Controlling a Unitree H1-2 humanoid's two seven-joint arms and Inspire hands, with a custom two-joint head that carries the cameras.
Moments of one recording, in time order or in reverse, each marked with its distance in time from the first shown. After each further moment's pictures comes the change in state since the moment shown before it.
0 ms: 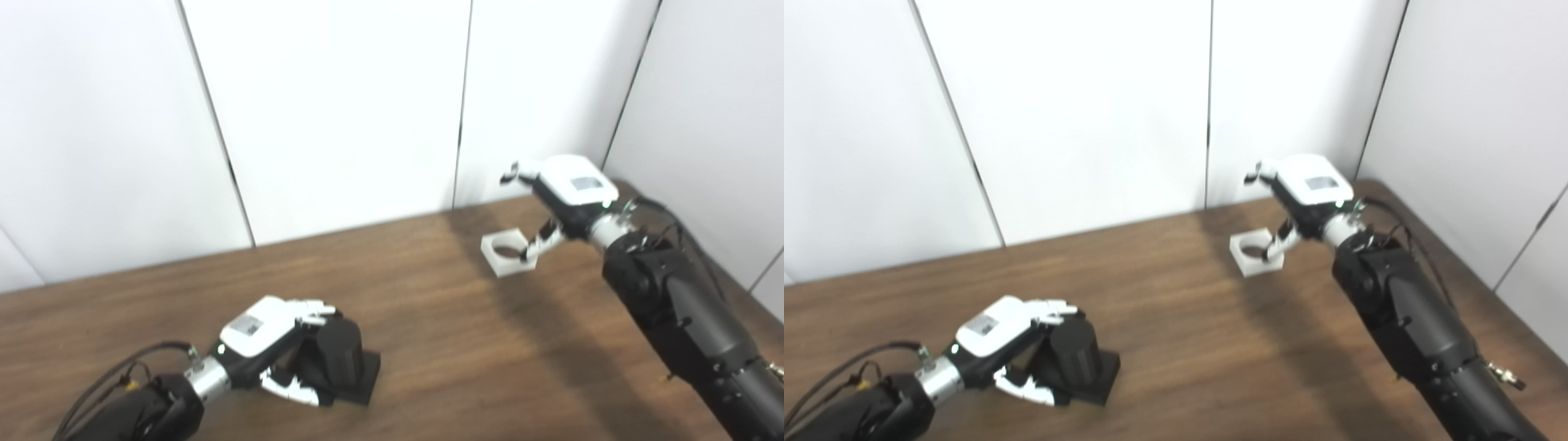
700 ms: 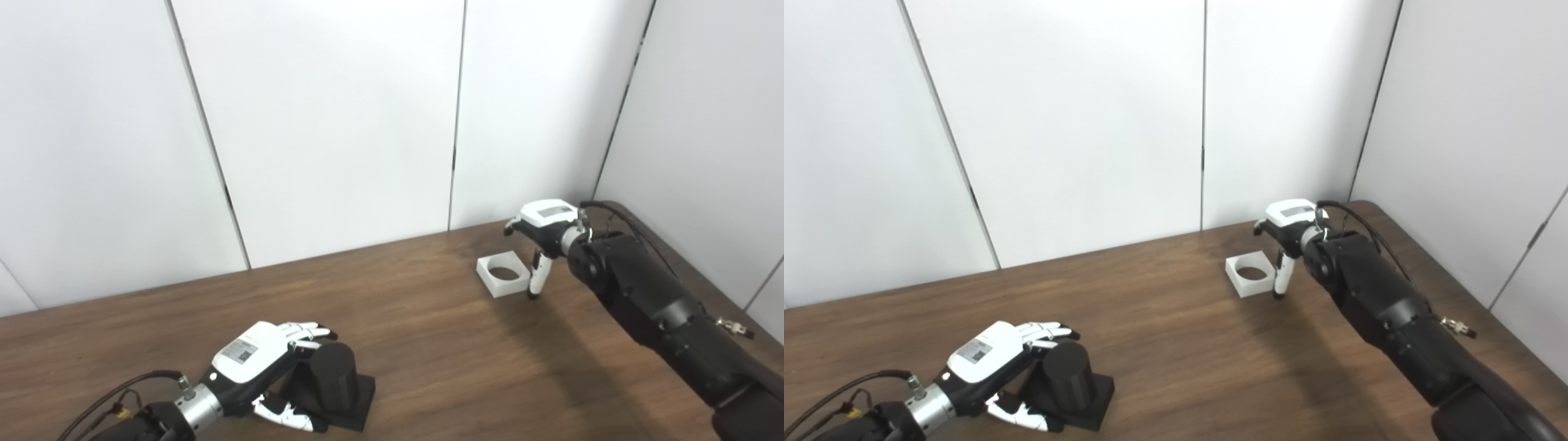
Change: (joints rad) left arm -0.012 0.023 -0.058 -0.003 -0.018 0.000 0.071; right arm -0.197 -0.020 0.200 0.408 -0.064 0.008 0.095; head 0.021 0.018
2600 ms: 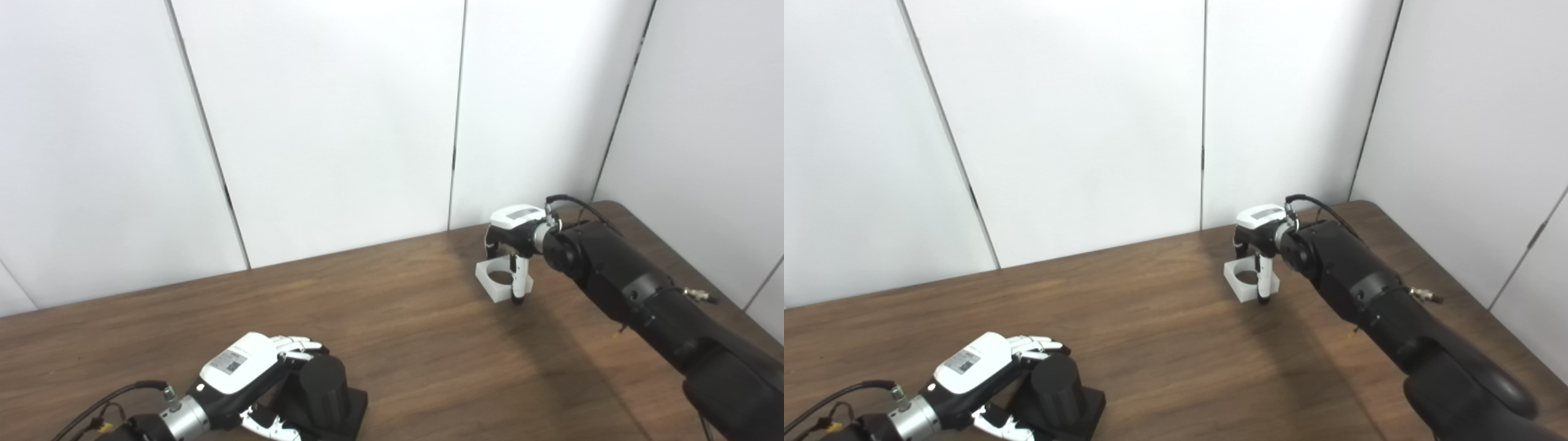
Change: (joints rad) left arm 0.074 0.029 0.134 -0.102 0.006 0.001 -0.155; right arm -0.131 0.020 0.116 0.159 0.118 -0.174 0.007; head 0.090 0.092
